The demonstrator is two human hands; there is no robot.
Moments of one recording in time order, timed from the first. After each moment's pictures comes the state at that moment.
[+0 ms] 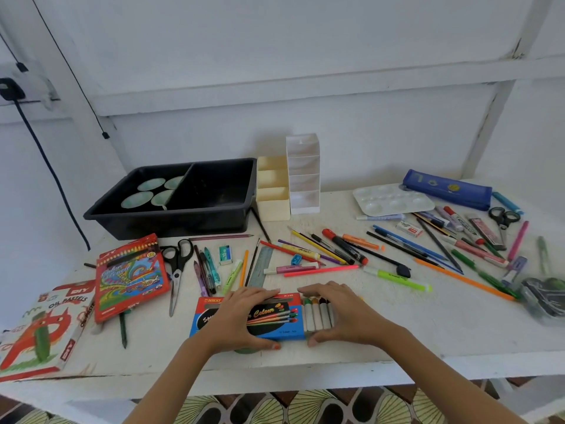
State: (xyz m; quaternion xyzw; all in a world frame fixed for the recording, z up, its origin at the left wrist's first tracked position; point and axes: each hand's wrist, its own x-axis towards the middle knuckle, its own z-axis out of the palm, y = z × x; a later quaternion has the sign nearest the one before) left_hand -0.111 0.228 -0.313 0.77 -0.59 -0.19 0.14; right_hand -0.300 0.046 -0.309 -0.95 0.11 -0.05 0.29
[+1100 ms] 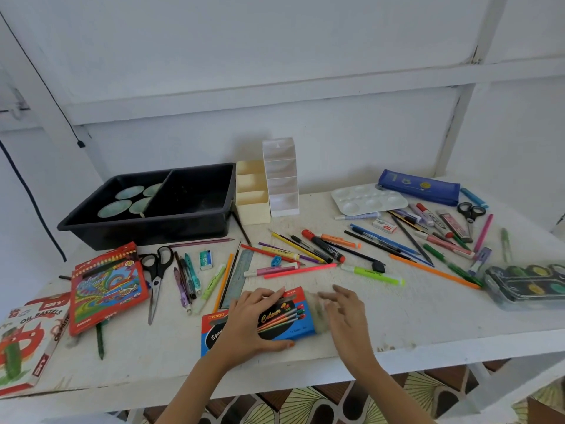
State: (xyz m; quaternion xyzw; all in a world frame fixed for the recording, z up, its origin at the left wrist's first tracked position) left_hand -0.160 0.201 -0.326 0.76 -0.59 -0.13 0.24; right_hand -0.329 0.087 -0.320 -0.69 0.39 -0.32 0.52
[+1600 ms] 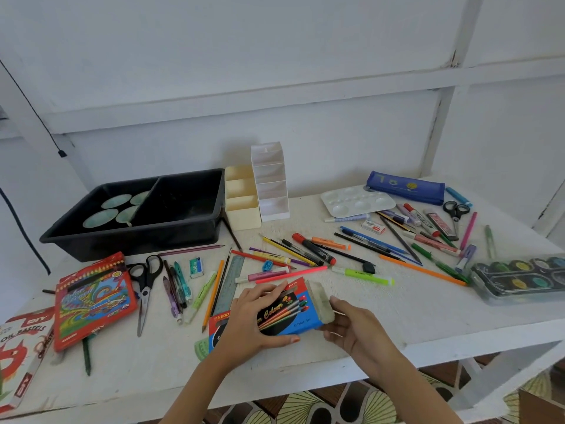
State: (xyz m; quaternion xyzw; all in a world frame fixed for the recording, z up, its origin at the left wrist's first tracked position) left_hand -0.177 0.186 -0.307 0.74 -0.59 -0.12 0.31; right_hand -0.359 0.073 -0.291 -0.39 0.38 -0.23 0.81
